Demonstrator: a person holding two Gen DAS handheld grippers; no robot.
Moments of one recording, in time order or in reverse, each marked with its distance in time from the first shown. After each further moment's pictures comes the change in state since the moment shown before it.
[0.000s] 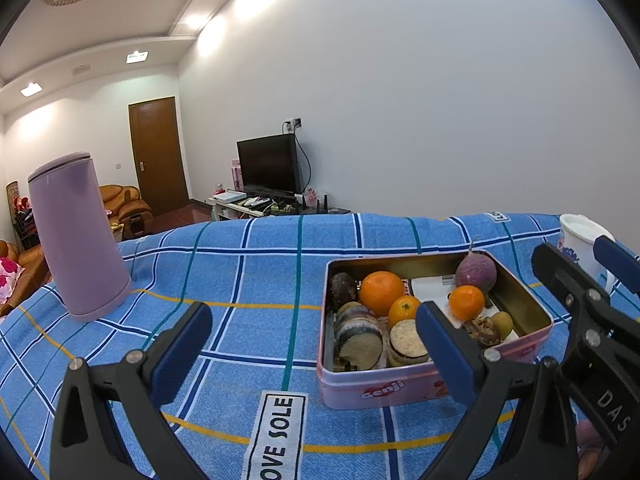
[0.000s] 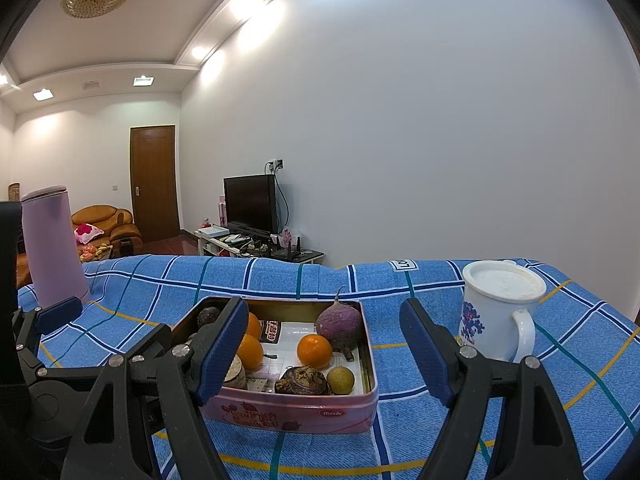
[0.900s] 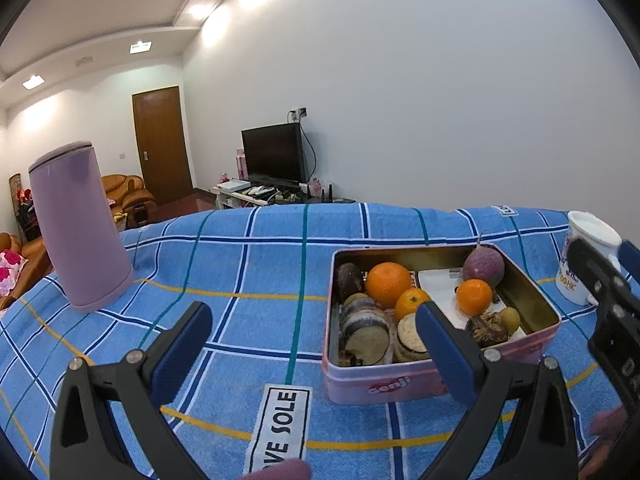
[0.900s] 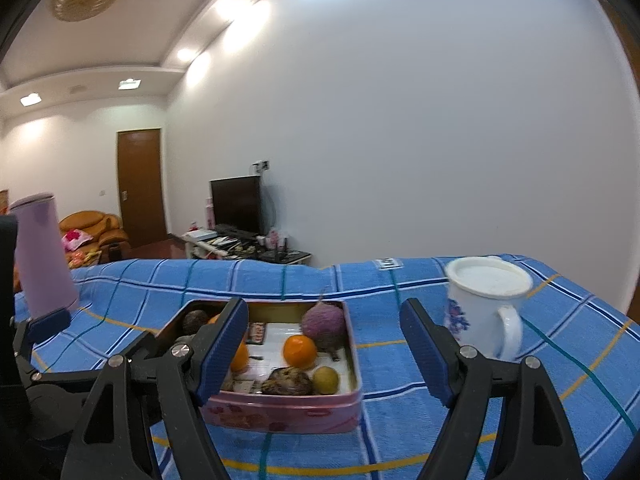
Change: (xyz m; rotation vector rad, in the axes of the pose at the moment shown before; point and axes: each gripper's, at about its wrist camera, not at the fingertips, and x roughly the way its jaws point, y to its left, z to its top) left arm 0.006 0.005 -0.001 -0.012 0.044 0.012; right arm -0.002 -0.014 -0.001 0.037 0.008 -0.097
